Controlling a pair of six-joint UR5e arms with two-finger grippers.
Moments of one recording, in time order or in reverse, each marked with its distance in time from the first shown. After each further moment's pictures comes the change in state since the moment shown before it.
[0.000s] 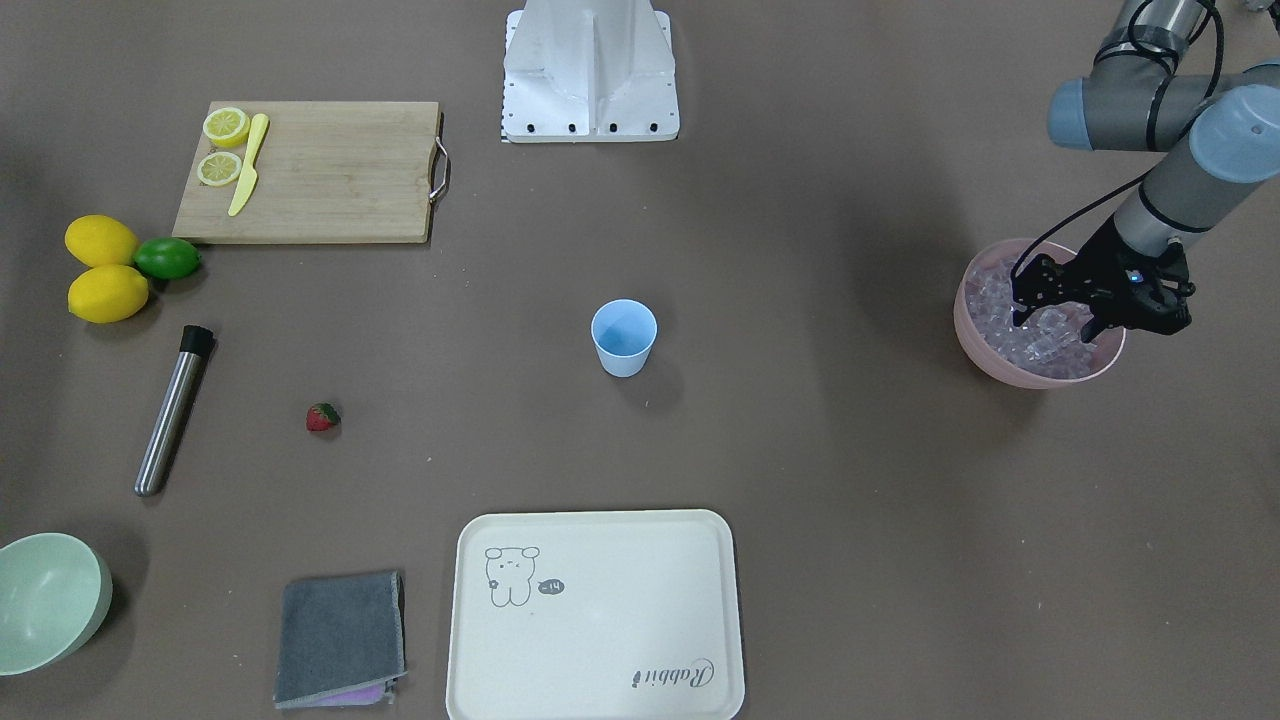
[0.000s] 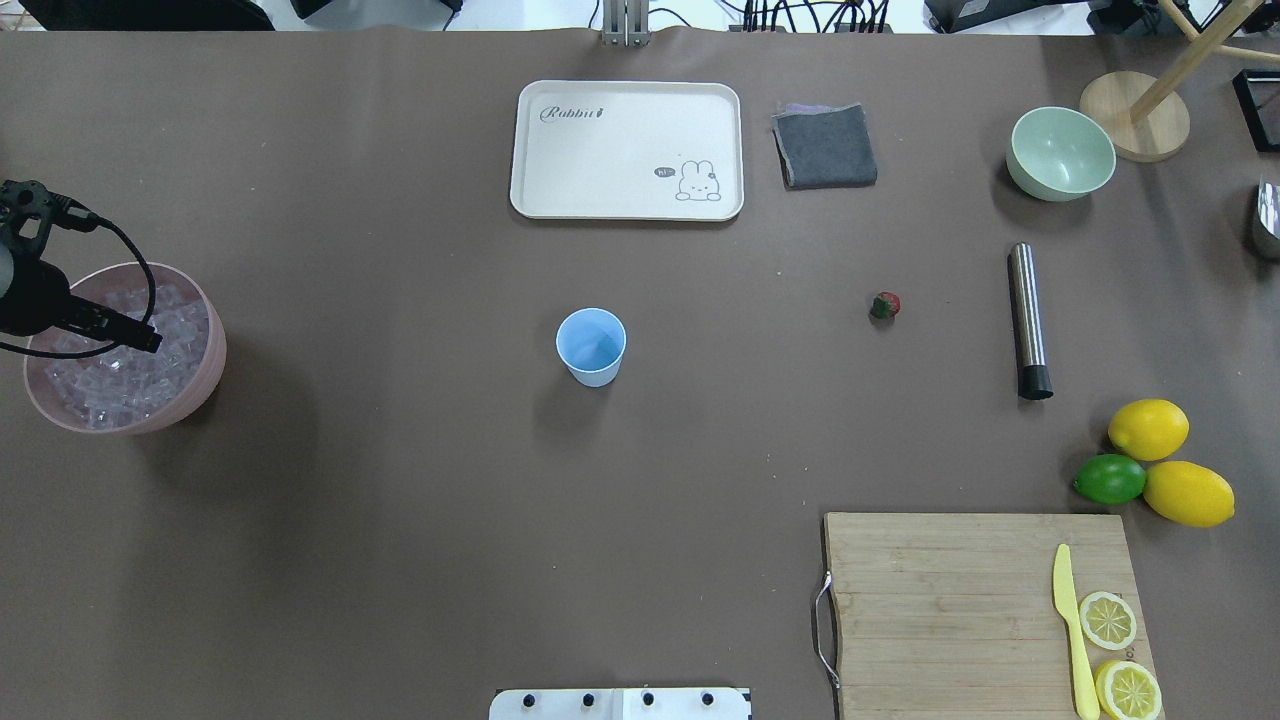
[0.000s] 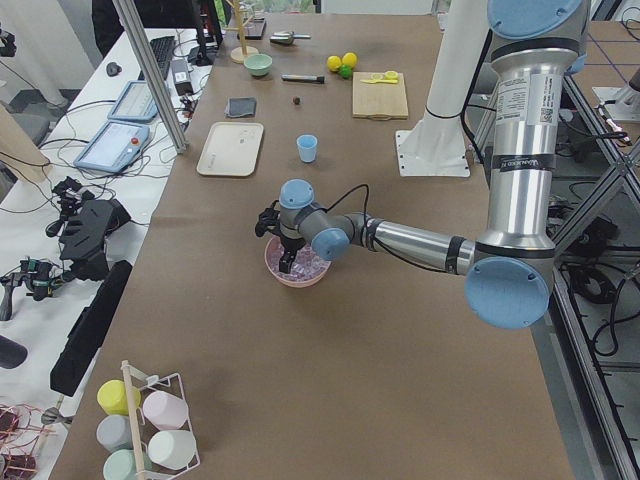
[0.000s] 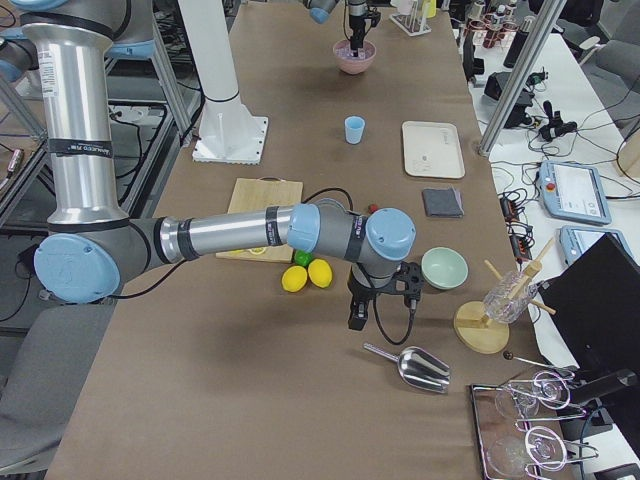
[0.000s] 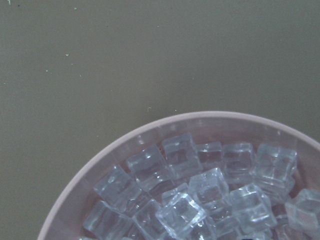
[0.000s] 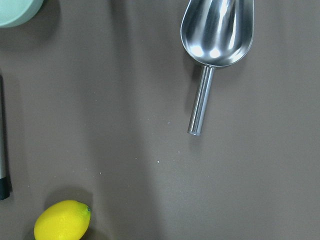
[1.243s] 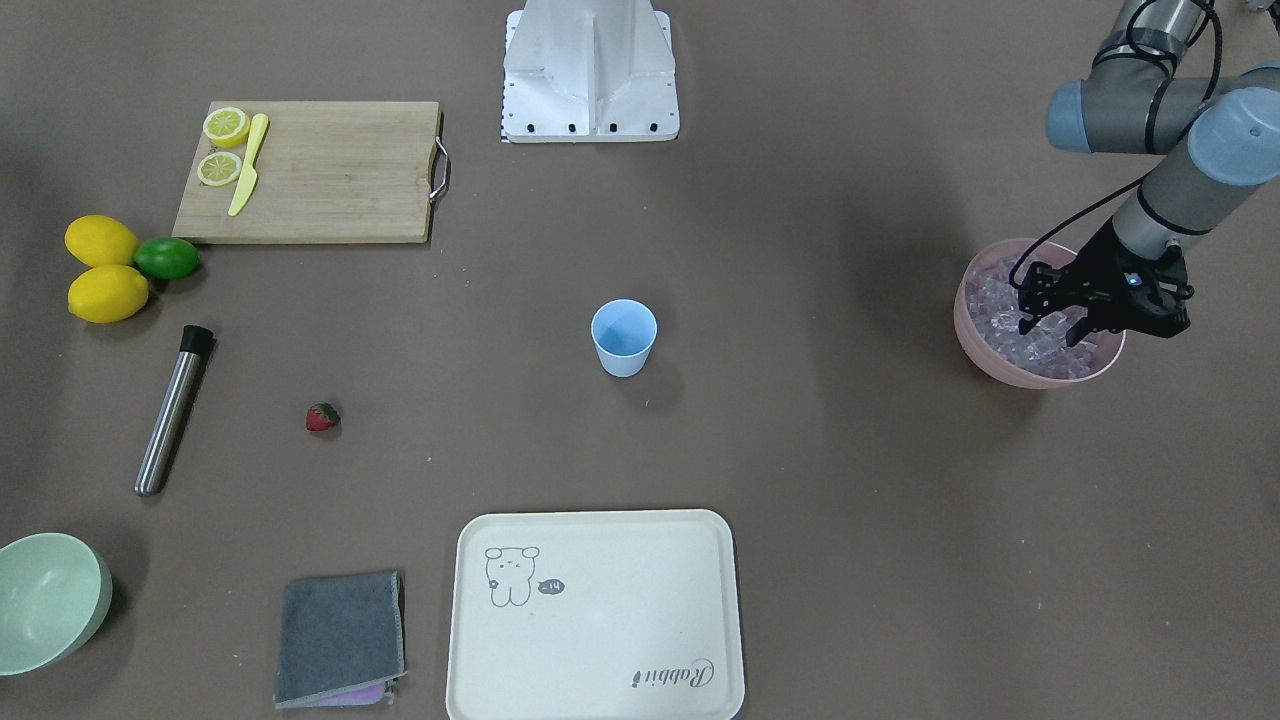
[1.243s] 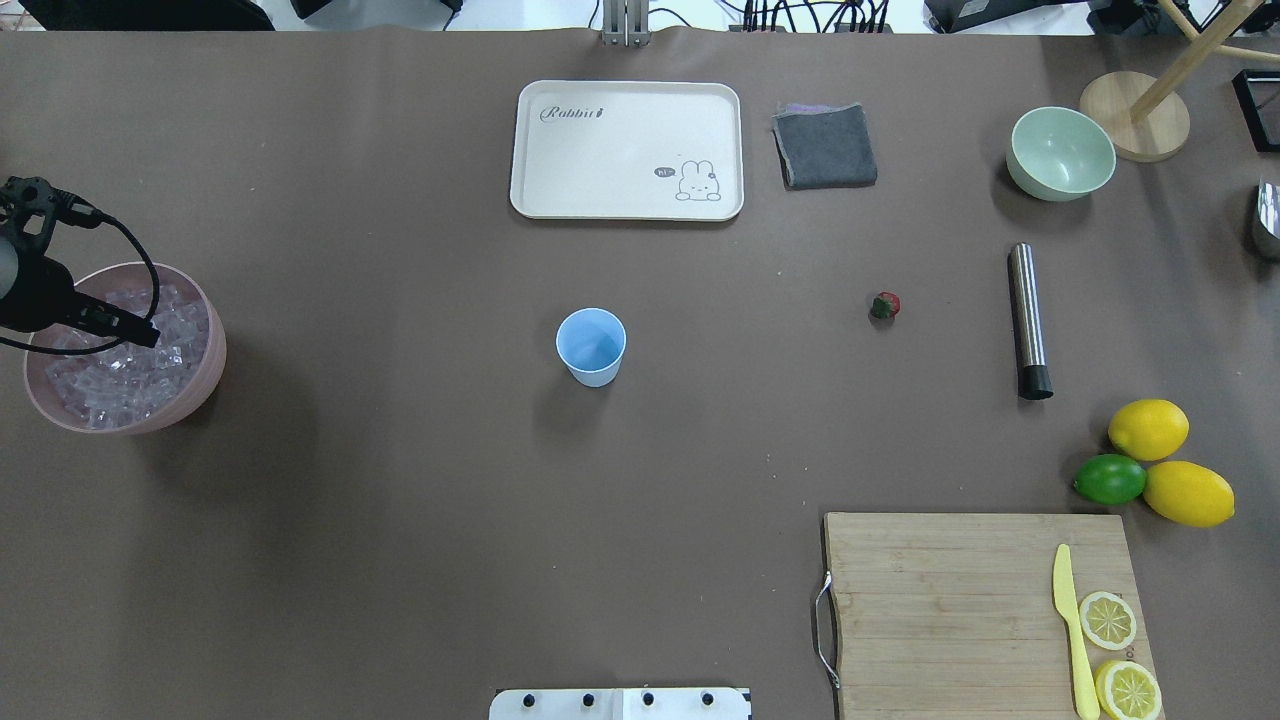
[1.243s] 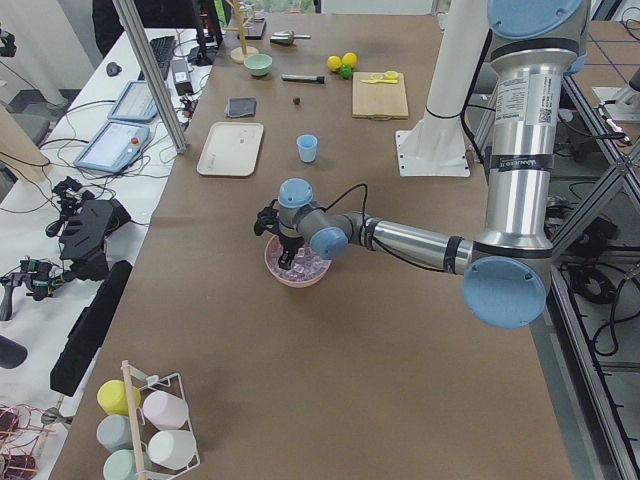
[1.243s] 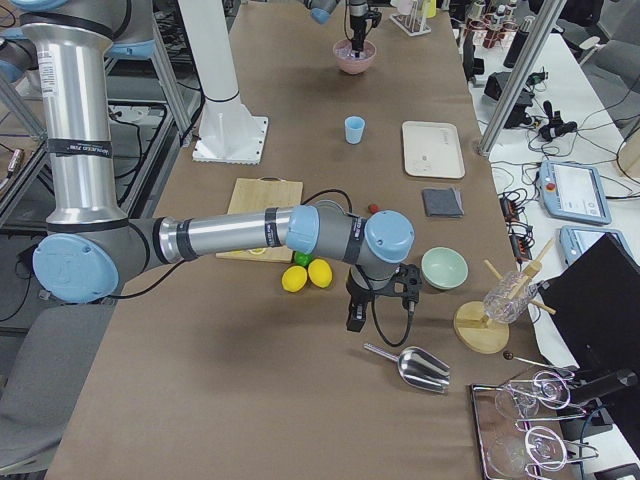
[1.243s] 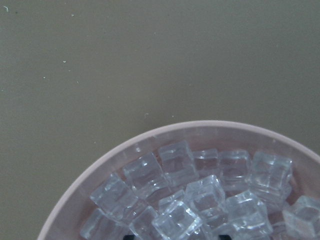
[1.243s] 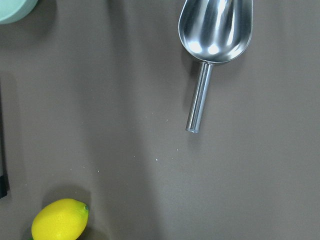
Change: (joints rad) left arm 0.000 -0.008 0.007 0.000 0.003 0.001; right arm -0.001 -0.004 -0.003 0.000 0.000 -0.002
